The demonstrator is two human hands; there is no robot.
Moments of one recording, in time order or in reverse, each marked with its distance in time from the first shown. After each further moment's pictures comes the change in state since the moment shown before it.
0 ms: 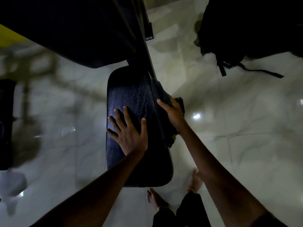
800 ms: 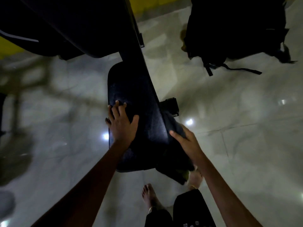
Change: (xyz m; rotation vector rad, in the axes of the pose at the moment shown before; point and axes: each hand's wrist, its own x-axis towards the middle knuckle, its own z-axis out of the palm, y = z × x) left_hand 0.009 -0.038 -0.021 -0.090 -0.062 0.208; right_hand -0.138 0.057 -0.030 -0.187 0.036 -0.091
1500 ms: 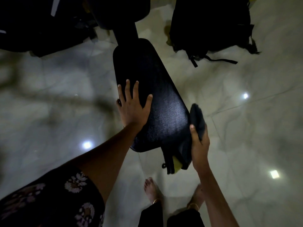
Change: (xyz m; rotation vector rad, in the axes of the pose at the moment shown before) left_hand -0.005 -0.041 0.004 -0.031 0.026 0.298; right_hand -0.072 0.044 0.088 0.130 0.731 -0.092
